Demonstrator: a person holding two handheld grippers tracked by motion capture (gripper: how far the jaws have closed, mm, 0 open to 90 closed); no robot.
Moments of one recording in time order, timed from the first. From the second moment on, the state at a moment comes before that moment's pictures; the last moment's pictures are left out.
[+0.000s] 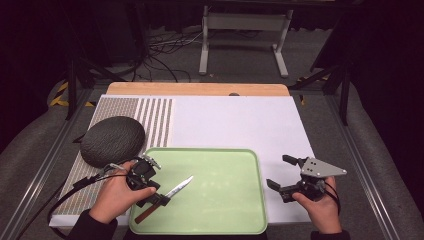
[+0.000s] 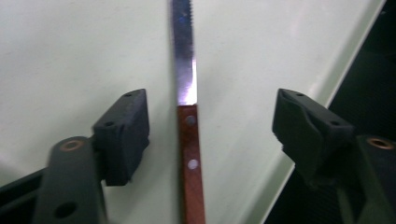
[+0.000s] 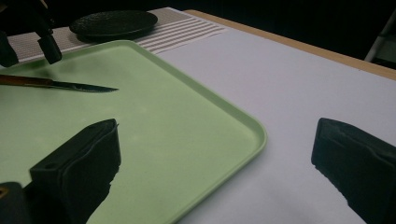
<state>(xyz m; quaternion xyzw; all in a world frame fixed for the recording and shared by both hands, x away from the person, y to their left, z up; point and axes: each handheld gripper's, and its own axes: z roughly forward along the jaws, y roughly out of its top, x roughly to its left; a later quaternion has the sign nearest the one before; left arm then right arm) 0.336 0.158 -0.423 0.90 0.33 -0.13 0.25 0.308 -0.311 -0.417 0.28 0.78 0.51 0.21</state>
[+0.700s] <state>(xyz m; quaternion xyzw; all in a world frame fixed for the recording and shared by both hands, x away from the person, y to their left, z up) 0.336 0.140 -0.444 0.93 0.22 -0.12 0.25 0.309 -0.309 -0.418 0.28 0.79 0.51 0.20</state>
